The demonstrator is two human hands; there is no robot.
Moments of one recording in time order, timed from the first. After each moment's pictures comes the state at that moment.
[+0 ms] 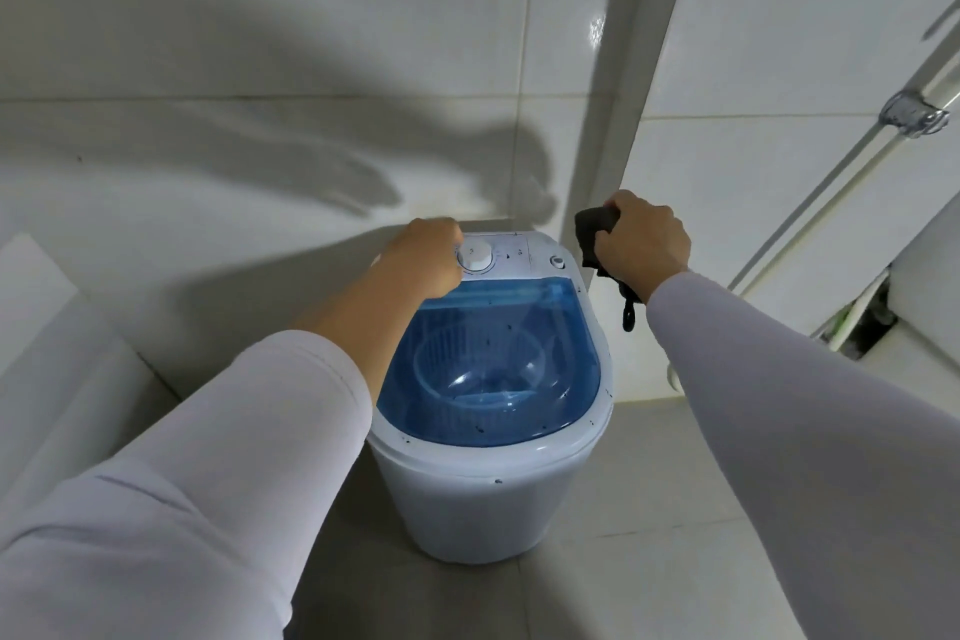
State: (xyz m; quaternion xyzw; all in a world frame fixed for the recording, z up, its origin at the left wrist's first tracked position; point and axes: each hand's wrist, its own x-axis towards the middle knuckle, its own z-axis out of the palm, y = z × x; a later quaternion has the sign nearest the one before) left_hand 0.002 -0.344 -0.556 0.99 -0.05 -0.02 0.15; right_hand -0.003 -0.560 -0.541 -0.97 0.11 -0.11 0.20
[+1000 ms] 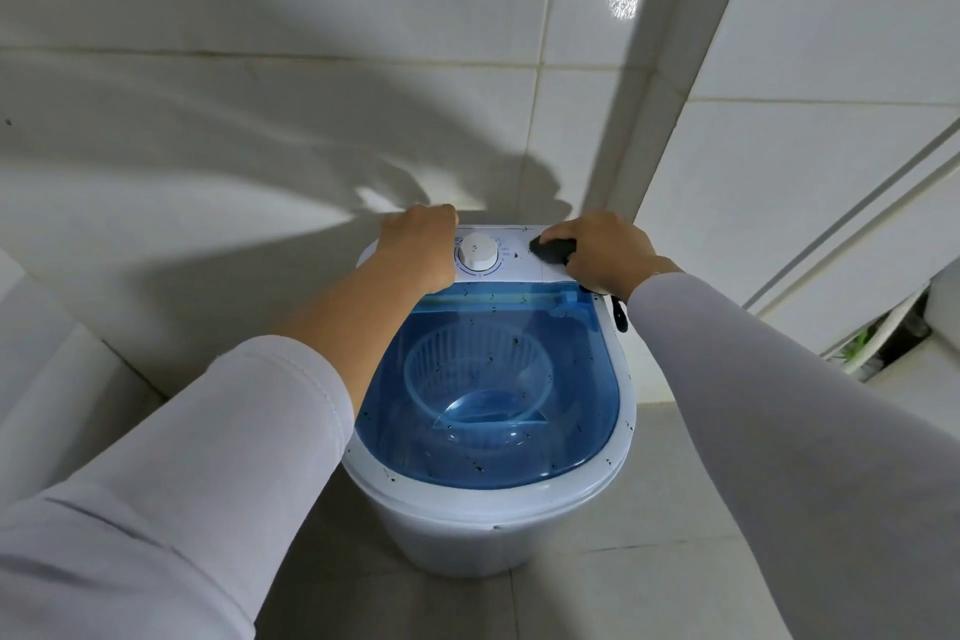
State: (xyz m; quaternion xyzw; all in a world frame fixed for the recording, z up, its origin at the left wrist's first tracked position) left_hand 0.061 -0.339 -0.596 1.00 -0.06 0.01 0.07; right_hand 0.048 -0.539 -0.571 -0.99 -0.08 0.03 0.08
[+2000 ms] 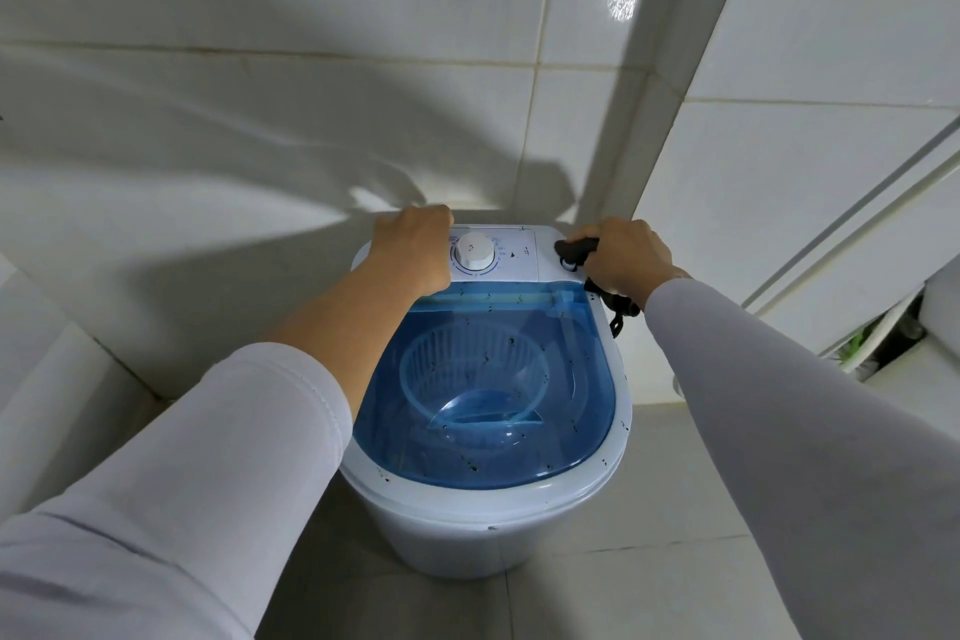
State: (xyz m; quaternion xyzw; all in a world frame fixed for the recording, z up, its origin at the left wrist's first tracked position) left_hand 0.057 -0.338 -0.596 1.00 -0.05 0.03 0.07; right_hand 0.047 -0.555 -0.576 -0.98 0.03 0.02 0.17
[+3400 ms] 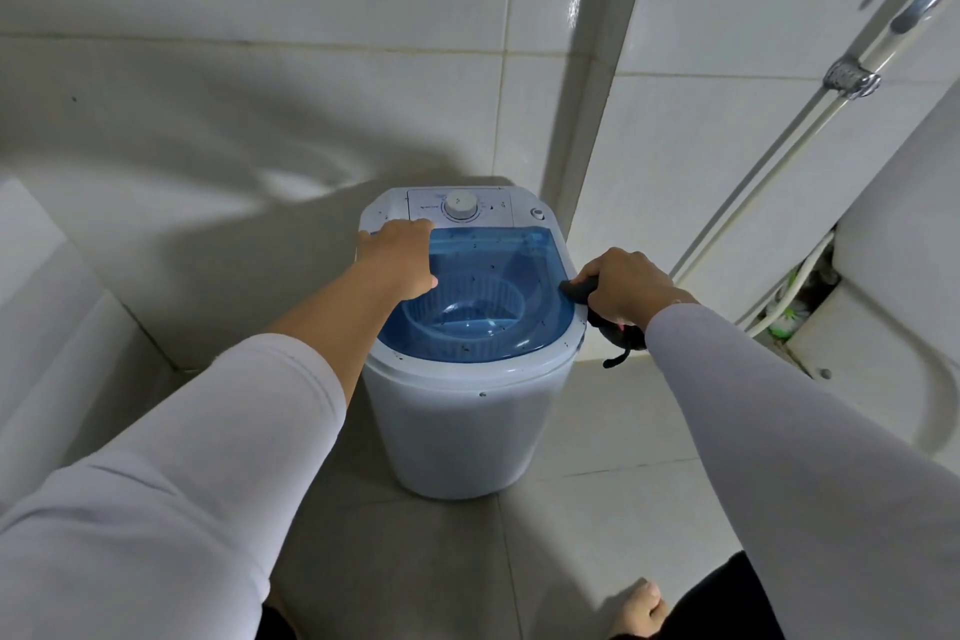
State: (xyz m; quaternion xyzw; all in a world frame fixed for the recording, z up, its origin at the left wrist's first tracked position) left_hand -0.052 -0.333 -0.593 0.99 -0.03 -0.05 0.08; right_hand -0.096 -0.567 -0.579 -0.97 0.08 0.08 0.19
